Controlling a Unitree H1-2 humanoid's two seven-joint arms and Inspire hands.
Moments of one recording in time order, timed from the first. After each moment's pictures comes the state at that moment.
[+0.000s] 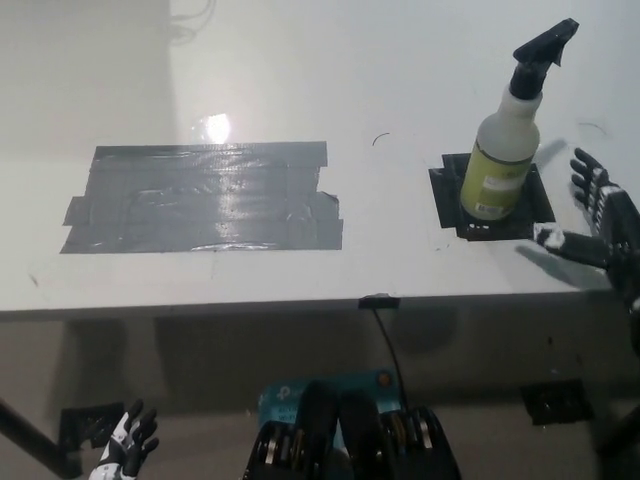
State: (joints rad) left_arm 0.31 0.10 0.03 -0.10 0.01 -0.24 -0.05; right_arm -0.42 -0.28 -0.10 0.30 0.05 0.06 0.14
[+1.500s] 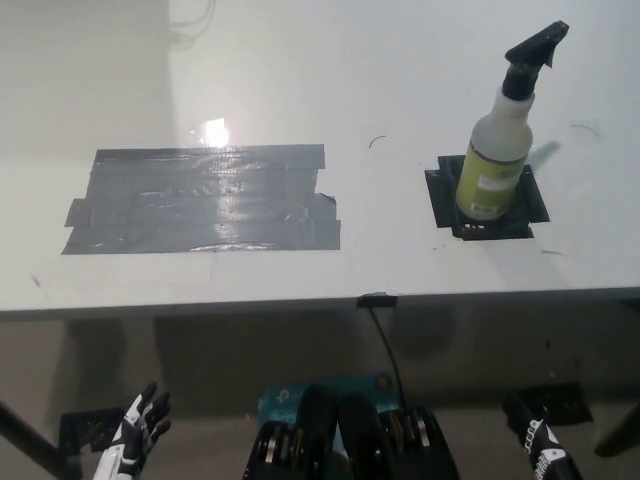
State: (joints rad) left_arm 0.27 0.12 0.01 -0.10 0.01 -0.22 -0.07; right_arm 0.32 -0.11 0.10 -0.12 -0.05 -0.28 0.15
